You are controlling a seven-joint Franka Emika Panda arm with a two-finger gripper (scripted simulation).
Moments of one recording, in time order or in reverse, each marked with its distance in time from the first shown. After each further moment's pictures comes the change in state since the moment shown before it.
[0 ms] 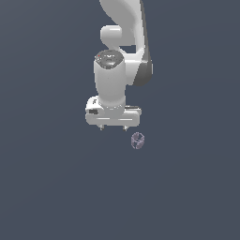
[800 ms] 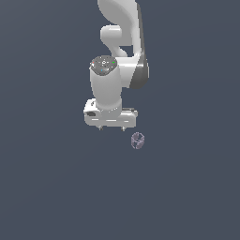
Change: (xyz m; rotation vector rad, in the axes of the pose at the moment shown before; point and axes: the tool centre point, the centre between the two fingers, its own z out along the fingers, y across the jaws) arm -0.009 0.008 0.015 0.022 -0.033 0.027
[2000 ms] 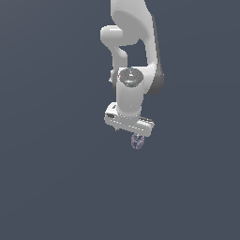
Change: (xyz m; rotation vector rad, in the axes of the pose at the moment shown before) arm -0.009 -0.067 0.037 -0.011 -0.004 0.287
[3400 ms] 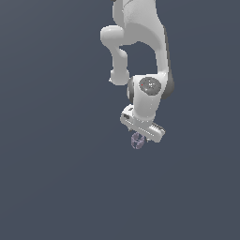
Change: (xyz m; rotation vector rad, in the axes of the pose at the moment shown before) arm -0.031 -0.051 0.037 -0.011 0.004 0.254
